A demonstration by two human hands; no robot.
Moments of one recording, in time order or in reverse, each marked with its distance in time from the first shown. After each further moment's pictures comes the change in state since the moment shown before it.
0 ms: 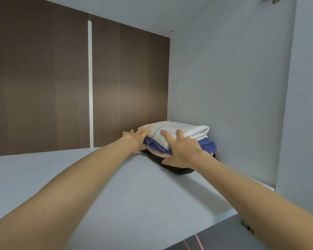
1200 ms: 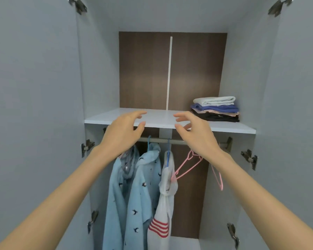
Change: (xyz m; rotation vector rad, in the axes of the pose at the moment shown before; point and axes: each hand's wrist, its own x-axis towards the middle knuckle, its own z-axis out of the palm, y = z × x) left_hand -0.552 0.099 -0.043 -0.438 0.690 -0.376; right_hand -0.368 -0.041 -0.118 1.065 0.305 -0.394
